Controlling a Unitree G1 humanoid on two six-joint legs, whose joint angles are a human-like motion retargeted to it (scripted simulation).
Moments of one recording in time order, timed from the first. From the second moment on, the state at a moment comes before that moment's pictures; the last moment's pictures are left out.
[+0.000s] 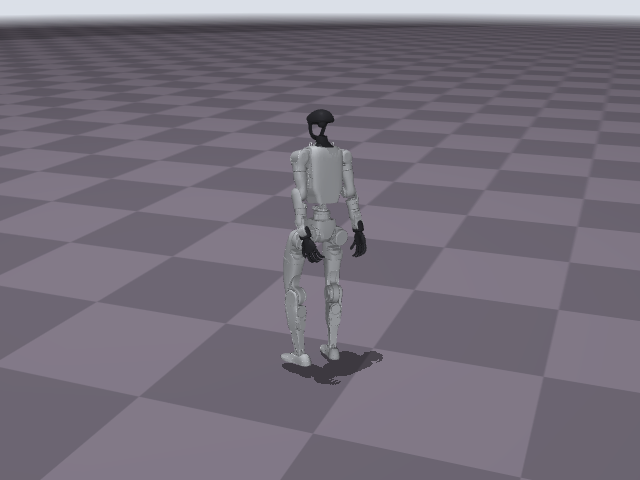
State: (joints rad) left arm 0.08 0.02 0.17 1.55 -0.11 0.27 -0.15; right arm 0.02 -0.22 -0.22 1.61 -0.24 0.08 0.14; waist -0.03 0.03 0.14; left_leg -0.10 0.03 0.07 0.31 -0.14 -0.08; right_leg 0.07 -0.05 -0.40 -0.01 -0.01 0.02
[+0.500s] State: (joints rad) left arm -0.04 0.12 0.05 1.44 0.06 0.32 -0.34; right arm -0.10 -0.16 -0.08 1.25 -0.37 0.03 0.25; waist 0.04 0.01 0.07; left_leg -0.01 -0.04 0.05 0.04 -0.16 -0.06; right_leg 0.05 -0.08 -0.42 0.07 -0.04 0.05
